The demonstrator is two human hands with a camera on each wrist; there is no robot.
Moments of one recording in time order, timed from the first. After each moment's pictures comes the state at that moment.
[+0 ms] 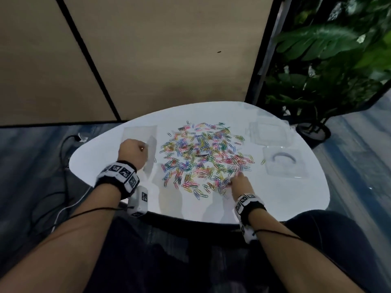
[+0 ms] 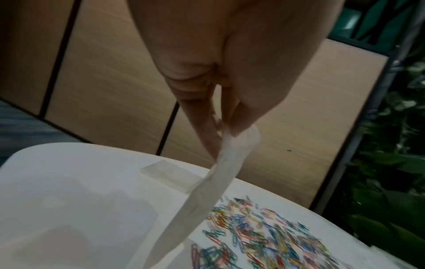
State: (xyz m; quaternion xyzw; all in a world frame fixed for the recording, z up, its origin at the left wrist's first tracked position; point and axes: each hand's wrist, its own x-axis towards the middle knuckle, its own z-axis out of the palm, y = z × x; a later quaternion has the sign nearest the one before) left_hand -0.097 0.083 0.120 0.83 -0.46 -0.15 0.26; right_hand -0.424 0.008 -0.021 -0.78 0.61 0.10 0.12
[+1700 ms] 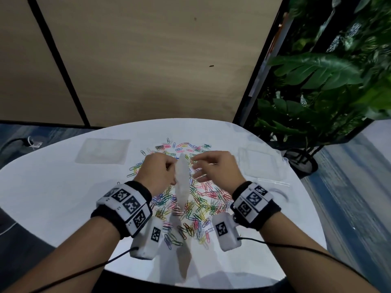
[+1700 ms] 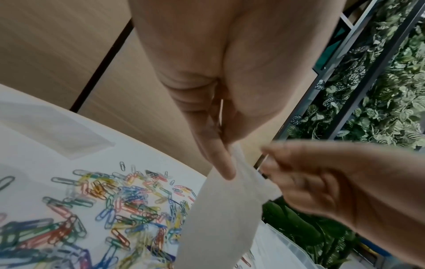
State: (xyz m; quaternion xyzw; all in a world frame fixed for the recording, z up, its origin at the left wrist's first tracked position) left_hand -0.199 -0.009 0.109 0.72 -0.53 -0.30 0.34; right_hand -0.374 -0.085 0.103 -0.64 0.47 -0.29 0.53
